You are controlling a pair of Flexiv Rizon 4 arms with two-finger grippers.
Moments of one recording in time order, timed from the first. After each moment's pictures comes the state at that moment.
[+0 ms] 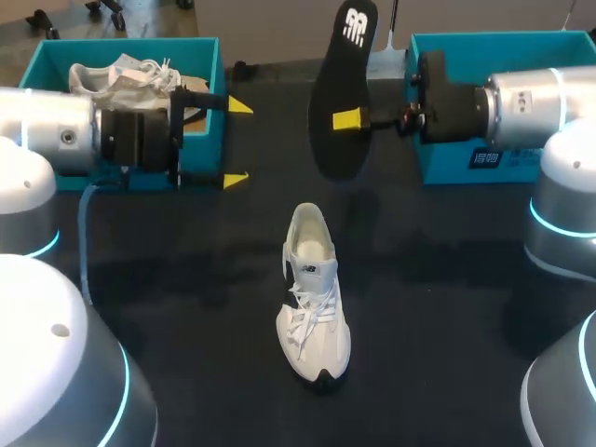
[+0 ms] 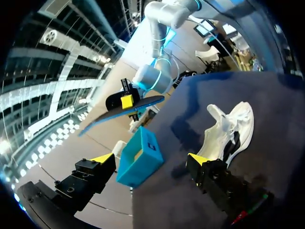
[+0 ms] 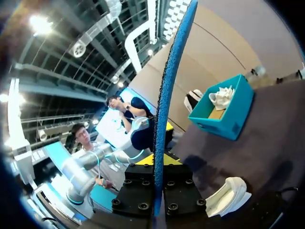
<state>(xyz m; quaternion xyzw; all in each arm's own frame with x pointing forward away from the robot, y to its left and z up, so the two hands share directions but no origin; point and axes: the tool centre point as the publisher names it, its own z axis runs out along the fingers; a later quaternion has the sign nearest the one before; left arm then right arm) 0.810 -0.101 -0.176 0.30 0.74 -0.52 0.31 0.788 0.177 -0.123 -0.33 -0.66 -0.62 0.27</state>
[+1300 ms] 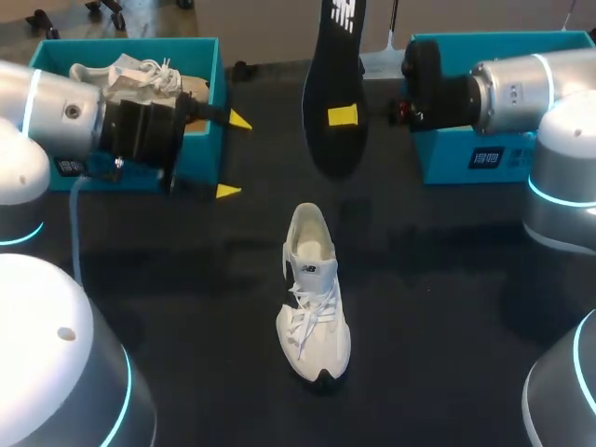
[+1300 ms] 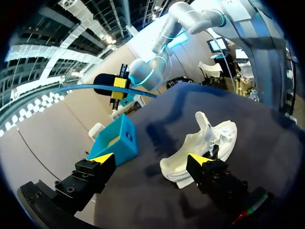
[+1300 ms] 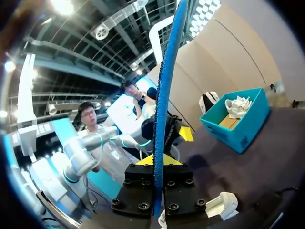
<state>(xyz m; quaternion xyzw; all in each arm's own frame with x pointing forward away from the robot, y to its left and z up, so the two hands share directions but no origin) 0.802 -0.091 -0.204 0.22 0.81 -0.51 0.18 0.791 0.184 -0.124 -0.21 -0.70 -0.64 0.26</state>
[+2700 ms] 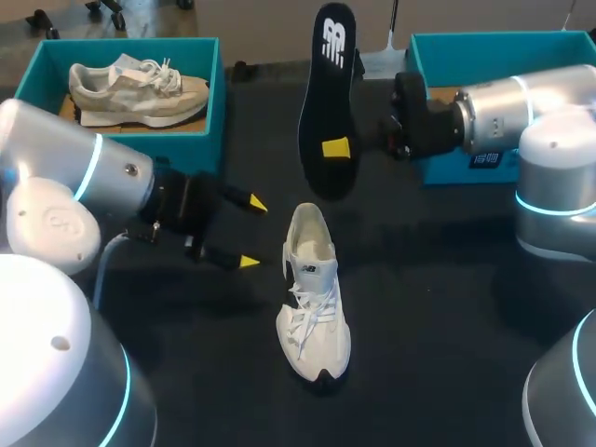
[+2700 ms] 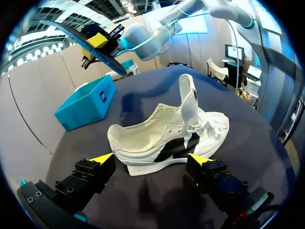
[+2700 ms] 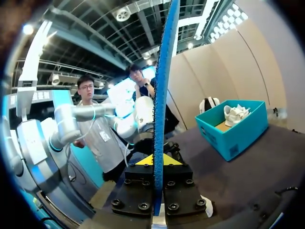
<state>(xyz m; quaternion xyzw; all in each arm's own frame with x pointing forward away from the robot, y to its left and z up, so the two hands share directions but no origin) 0.757 -0.107 -0.326 0.10 0.89 -0.43 0.07 0.804 0.189 -0.185 -0.13 -0.73 -0.64 0.19</state>
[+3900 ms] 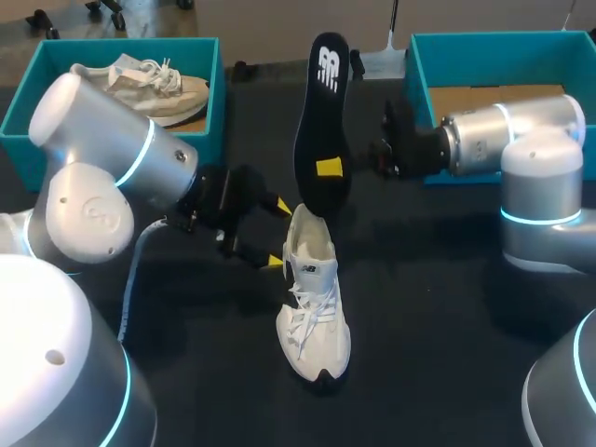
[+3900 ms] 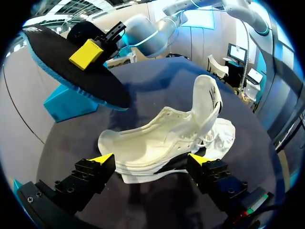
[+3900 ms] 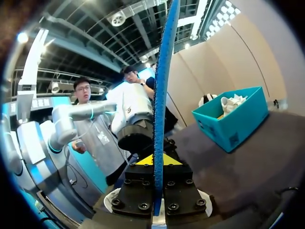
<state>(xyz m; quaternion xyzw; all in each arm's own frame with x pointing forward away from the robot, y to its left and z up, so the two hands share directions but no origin) 0.759 -0.141 -0.336 0.08 0.92 -0.38 0.03 0.812 0.196 -0.233 -0.16 -0.72 -0.65 0.21</state>
